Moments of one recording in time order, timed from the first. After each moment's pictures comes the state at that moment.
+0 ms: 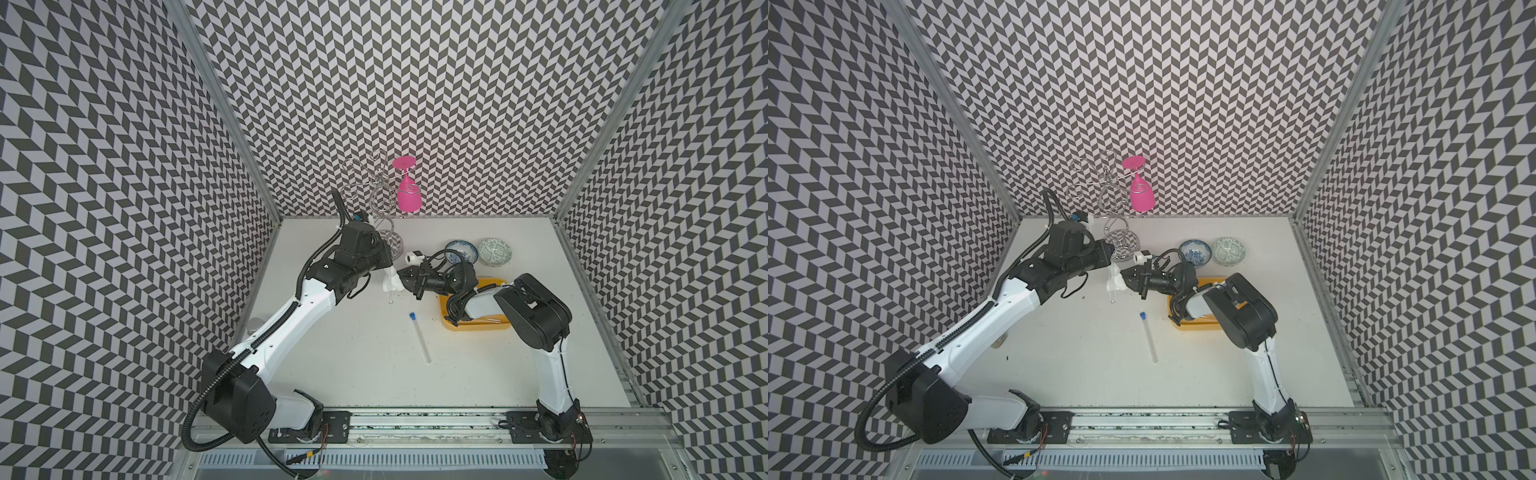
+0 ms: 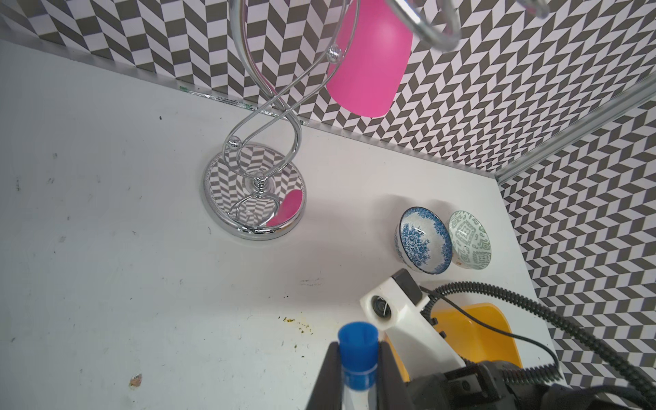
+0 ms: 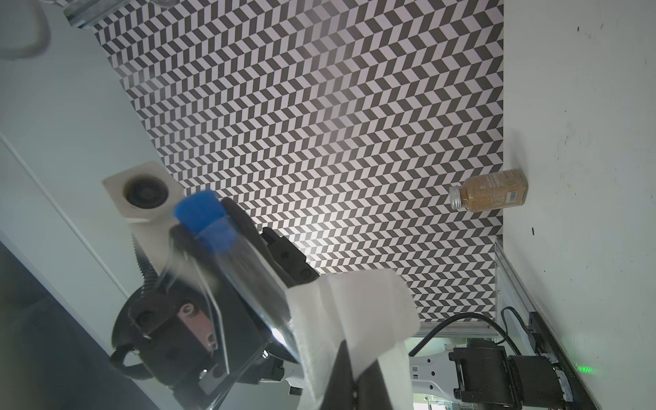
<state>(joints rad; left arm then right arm) -0.49 1.38 1.25 -0.42 -0.03 -0.57 0.62 2.11 1.03 1.44 -0.90 2.11</state>
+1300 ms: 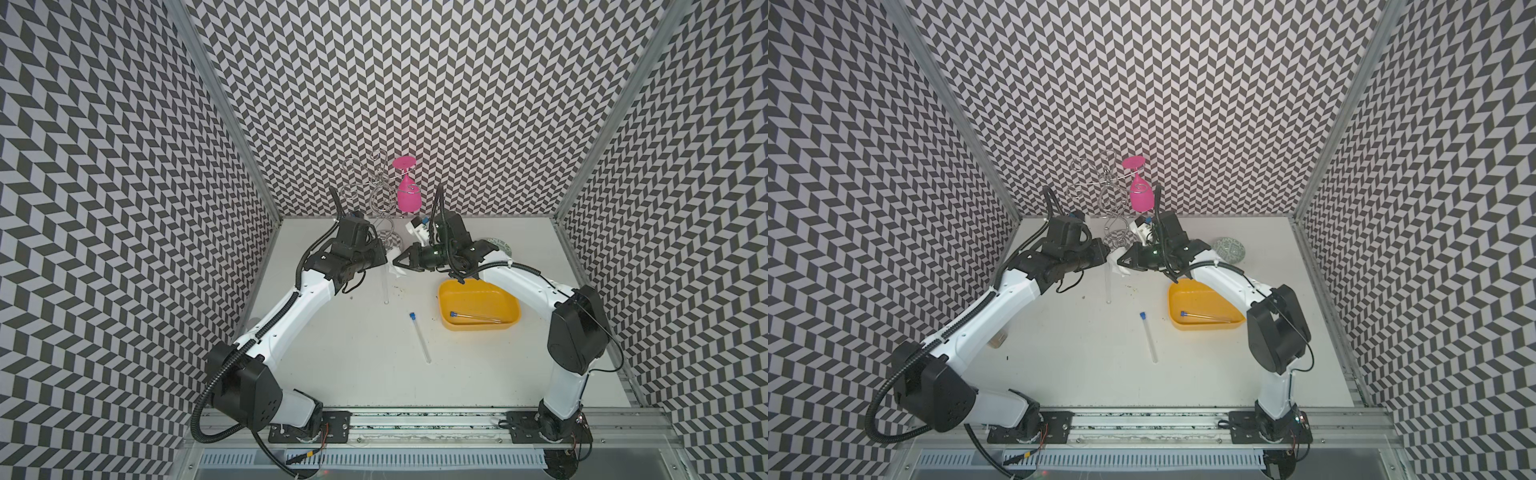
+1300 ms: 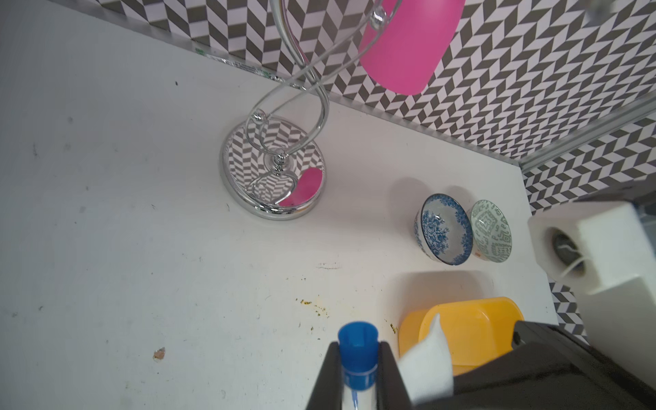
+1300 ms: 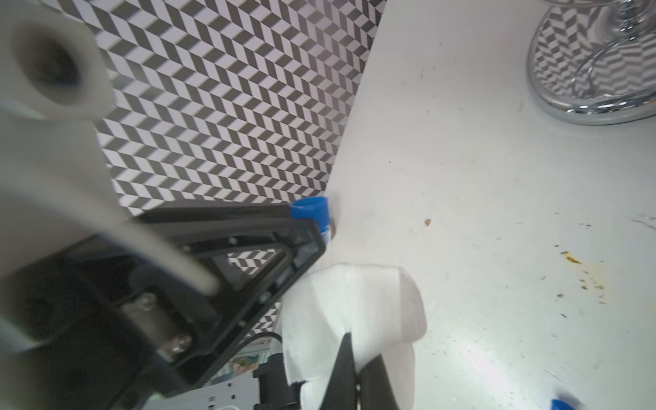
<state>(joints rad) -0.43 1.43 1.31 -0.54 0.05 -0.58 0.62 1.85 1.55 -0.32 -0.67 0.61</state>
